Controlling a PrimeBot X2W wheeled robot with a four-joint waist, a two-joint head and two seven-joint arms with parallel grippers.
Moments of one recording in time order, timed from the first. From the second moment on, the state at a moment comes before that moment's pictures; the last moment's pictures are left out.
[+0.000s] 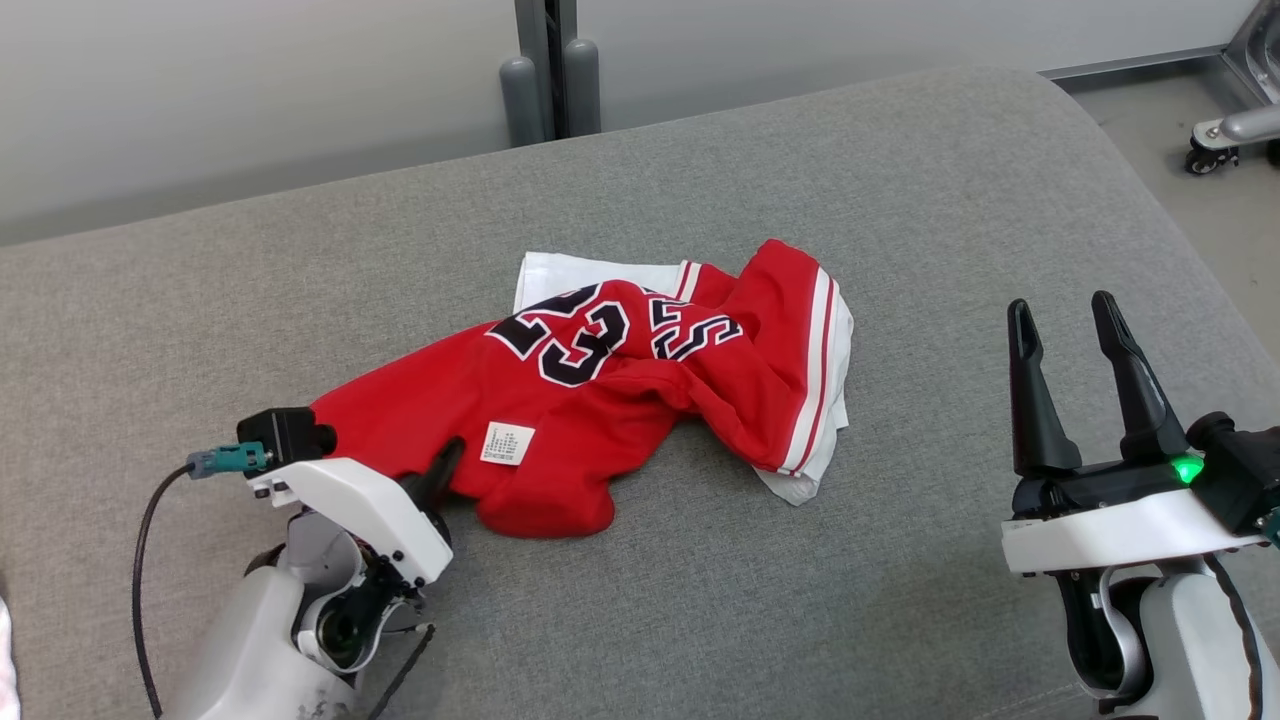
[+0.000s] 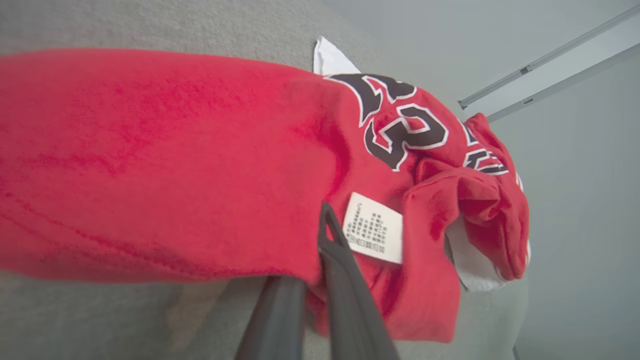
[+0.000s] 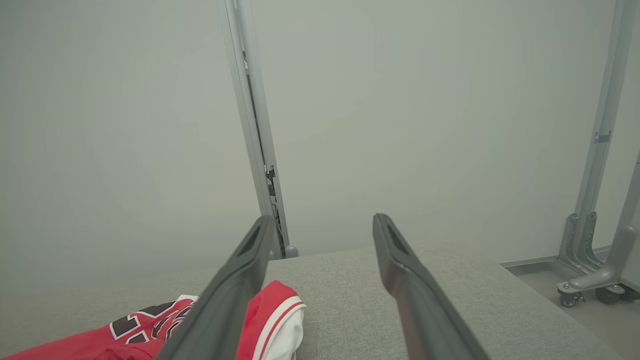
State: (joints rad) left arm -0.42 0.10 -0.22 0.65 -0.88 -0.12 0.24; right arm -0.24 -0.06 0.05 0.12 0.25 0.13 -0.26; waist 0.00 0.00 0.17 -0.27
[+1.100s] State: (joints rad) left arm -0.77 0.56 -0.28 0.71 -0.75 -0.11 0.58; right arm -0.30 -0.05 0.07 0.13 0.27 0.13 -0.26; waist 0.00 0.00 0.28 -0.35
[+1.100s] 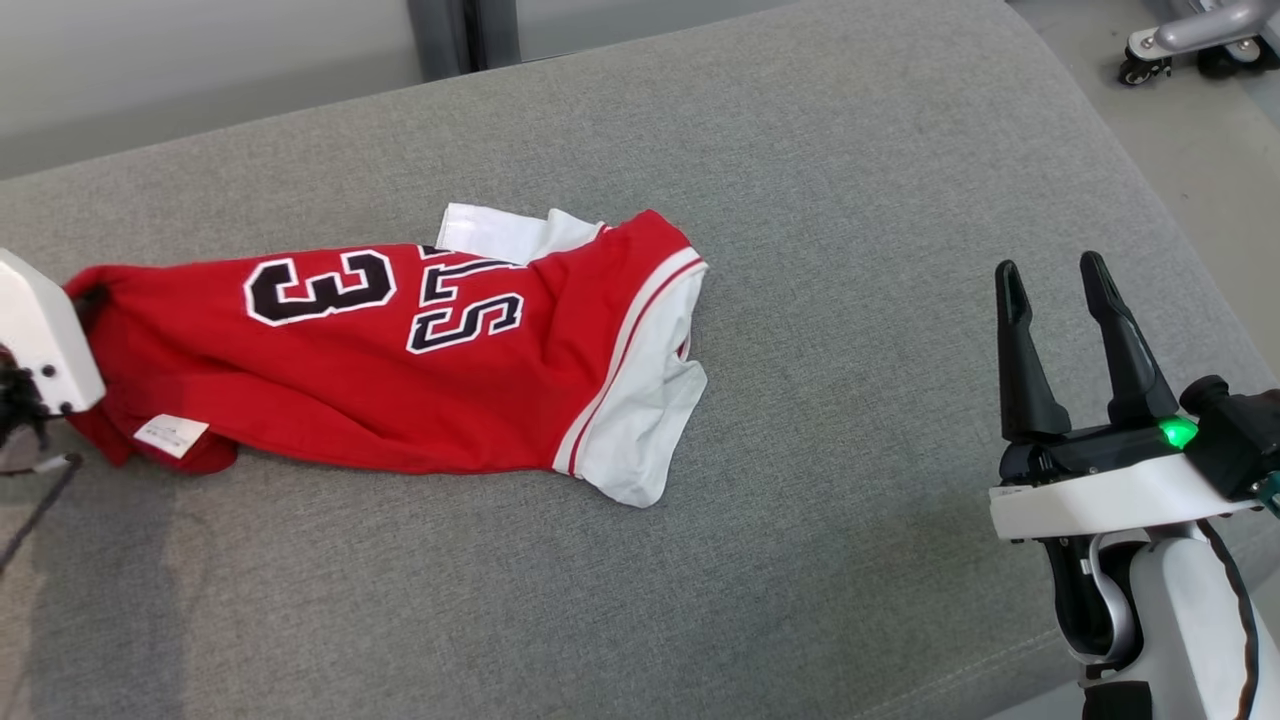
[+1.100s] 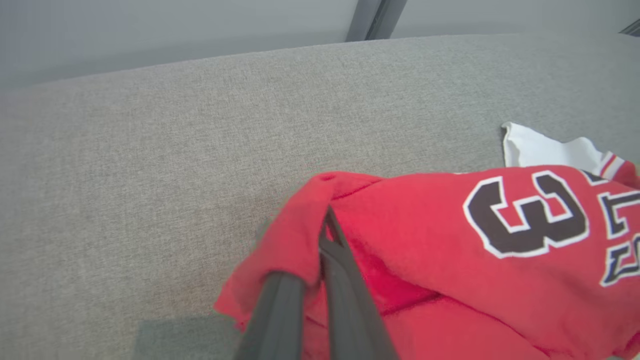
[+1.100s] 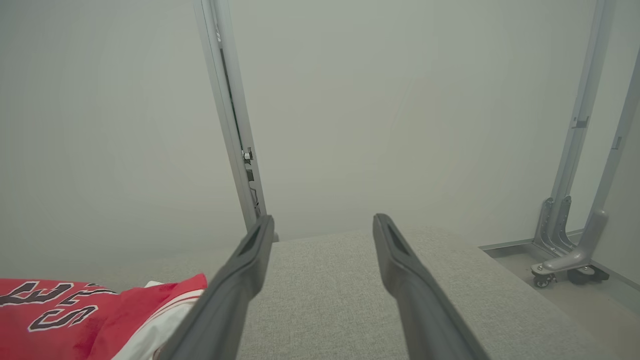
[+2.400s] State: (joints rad) left arm -0.17 0.42 -0.26 0.07 -0.60 0.15 -0.24; right arm -0.21 -0.11 0.07 0.17 0.27 0.13 -0.26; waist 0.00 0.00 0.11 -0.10
